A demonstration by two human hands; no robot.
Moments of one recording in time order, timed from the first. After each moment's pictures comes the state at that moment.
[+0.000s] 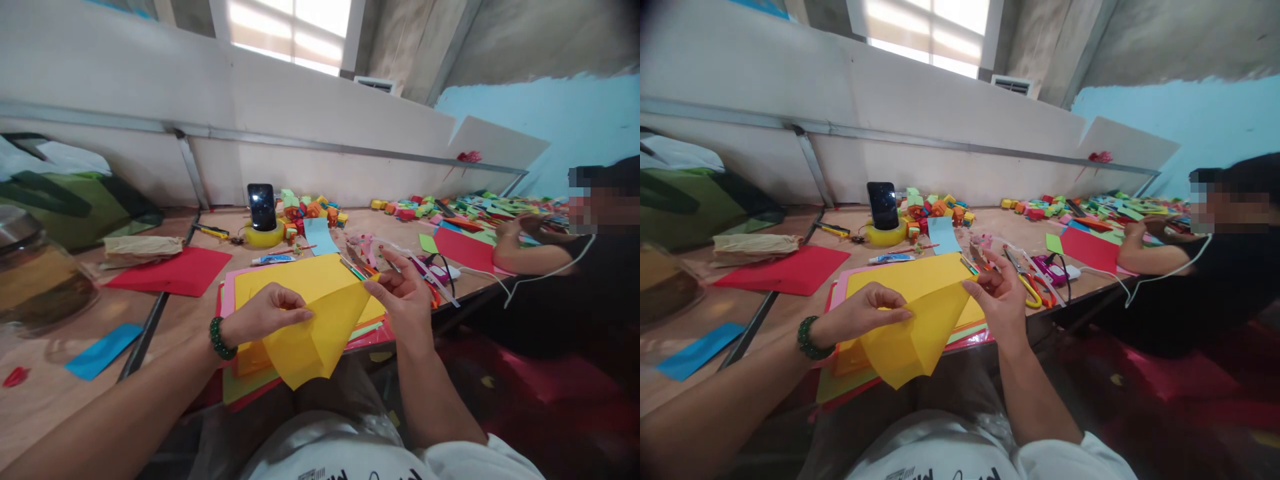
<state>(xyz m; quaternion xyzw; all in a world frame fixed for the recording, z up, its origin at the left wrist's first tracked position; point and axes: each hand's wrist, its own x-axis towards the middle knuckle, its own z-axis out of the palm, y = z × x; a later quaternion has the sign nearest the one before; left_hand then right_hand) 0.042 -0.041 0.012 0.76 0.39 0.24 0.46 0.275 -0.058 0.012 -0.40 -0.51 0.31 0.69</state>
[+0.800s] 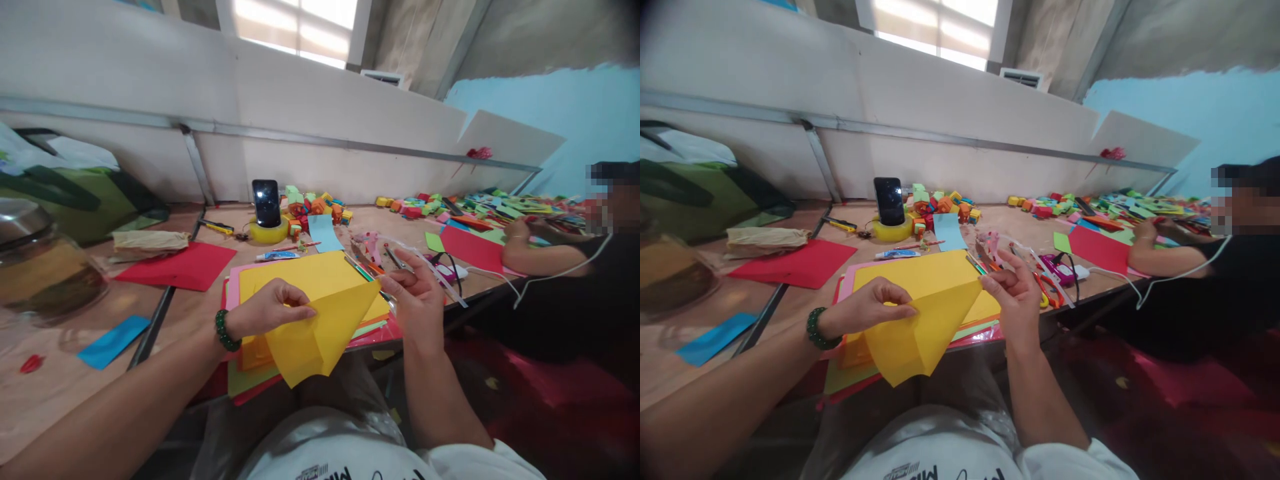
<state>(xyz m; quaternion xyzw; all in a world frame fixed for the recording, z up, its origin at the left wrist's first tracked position) 0.041 -0.037 0.008 0.76 0.38 0.24 0.47 0.287 -0.057 0.002 -0.40 -0.47 0.32 0.72</state>
